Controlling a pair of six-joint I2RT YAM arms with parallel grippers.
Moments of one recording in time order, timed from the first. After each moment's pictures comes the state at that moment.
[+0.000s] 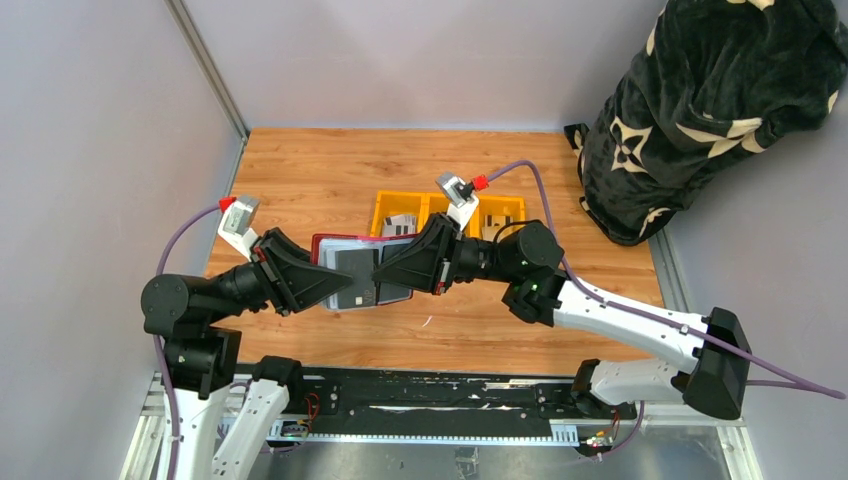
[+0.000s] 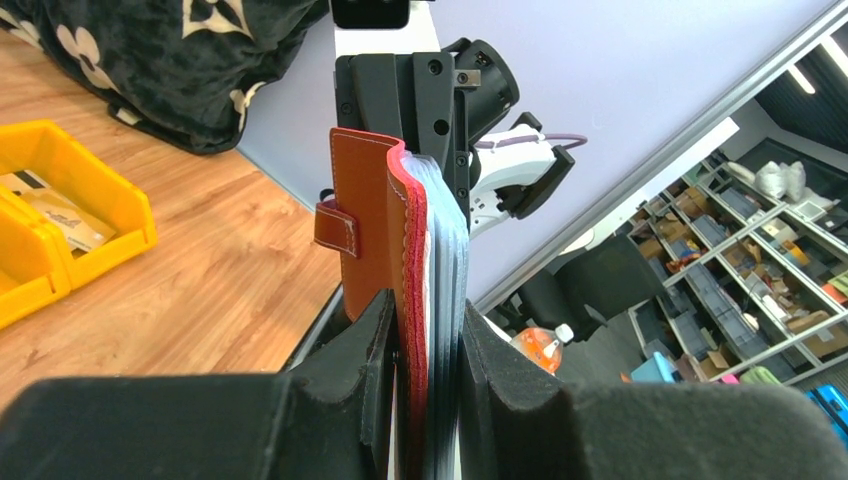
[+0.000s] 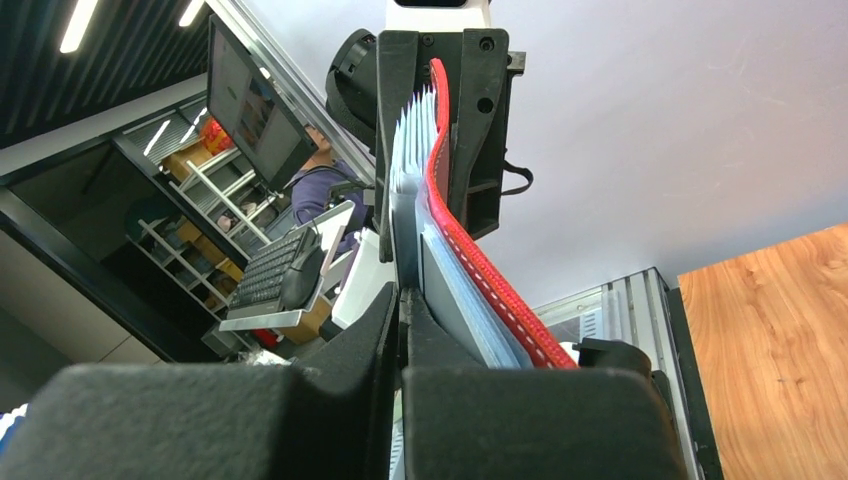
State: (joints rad) left arm -0.14 0.46 0.92 -0.05 1.04 -1.06; right arm 1.07 1.20 0.96 0.73 -0.52 0.94
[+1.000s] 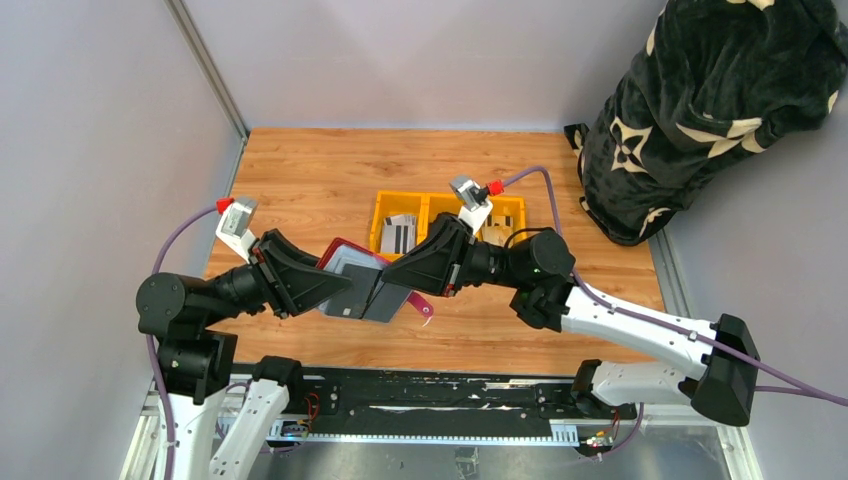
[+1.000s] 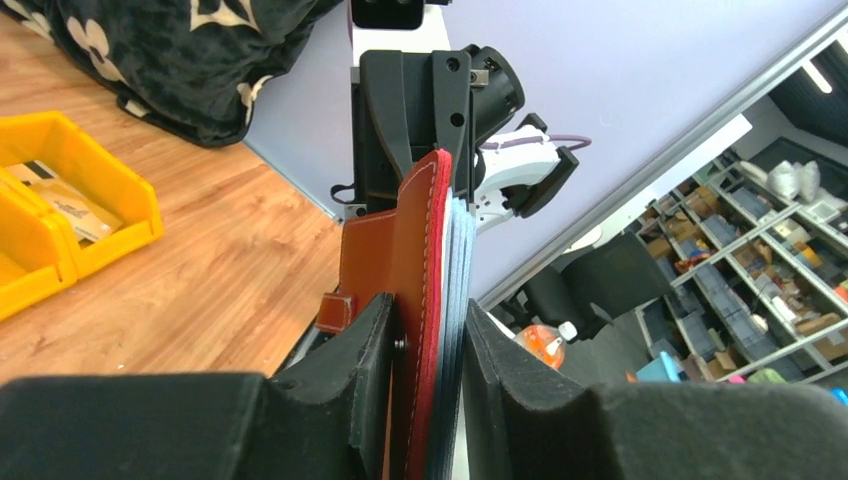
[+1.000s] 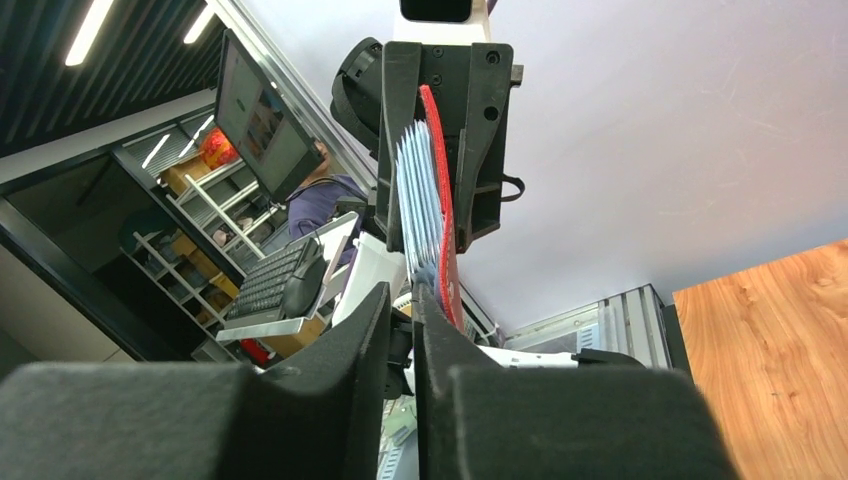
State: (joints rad) left arm -0.14 0.47 0.97 -0.14 1.04 -1.02; right arm 1.07 1.15 0.89 0.79 -0.49 0.95
